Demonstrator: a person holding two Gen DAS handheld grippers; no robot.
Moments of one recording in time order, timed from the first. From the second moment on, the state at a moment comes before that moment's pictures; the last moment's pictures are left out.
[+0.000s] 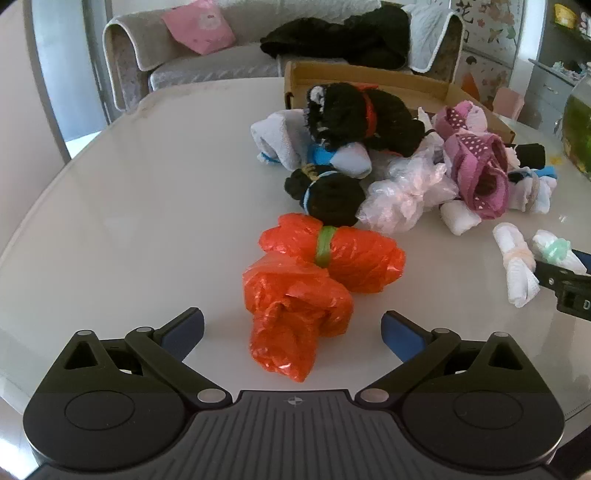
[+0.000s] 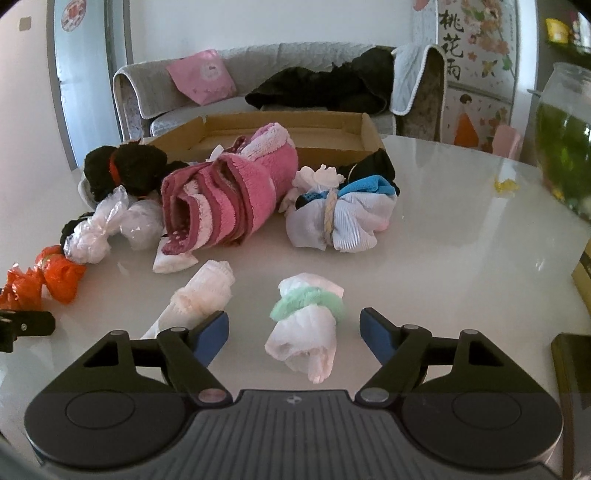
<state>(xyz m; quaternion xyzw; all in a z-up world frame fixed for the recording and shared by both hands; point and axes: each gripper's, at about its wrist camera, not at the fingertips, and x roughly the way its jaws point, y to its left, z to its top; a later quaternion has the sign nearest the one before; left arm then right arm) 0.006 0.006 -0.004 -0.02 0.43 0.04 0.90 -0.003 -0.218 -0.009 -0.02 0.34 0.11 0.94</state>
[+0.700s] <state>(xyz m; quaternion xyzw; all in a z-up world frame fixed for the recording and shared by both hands) -0.020 -0.024 0.006 0.00 0.39 0.02 0.92 -0.009 -0.211 -0.006 -0.03 0.33 0.12 0.94</state>
